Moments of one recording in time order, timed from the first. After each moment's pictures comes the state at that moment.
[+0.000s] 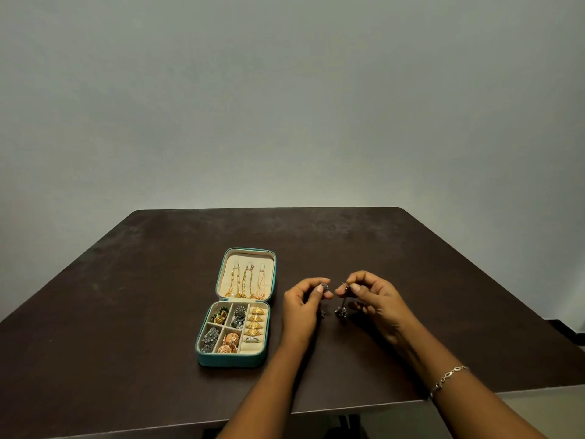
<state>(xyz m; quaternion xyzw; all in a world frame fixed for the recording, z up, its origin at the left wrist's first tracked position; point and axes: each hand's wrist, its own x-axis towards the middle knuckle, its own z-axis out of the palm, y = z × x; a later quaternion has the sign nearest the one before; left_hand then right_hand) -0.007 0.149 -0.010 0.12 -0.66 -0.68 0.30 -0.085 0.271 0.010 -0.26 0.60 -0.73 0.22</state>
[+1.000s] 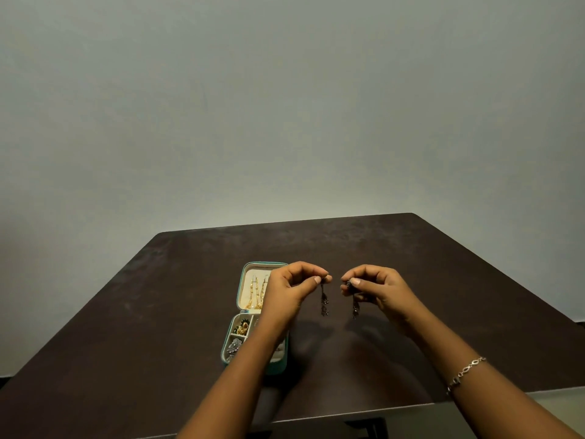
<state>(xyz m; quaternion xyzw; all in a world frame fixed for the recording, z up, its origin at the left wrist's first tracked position) 0.039 0.115 0.061 0.02 -0.72 -0.63 0.28 -0.072 0.261 0.046 -0.34 0.66 -0.65 0.17</state>
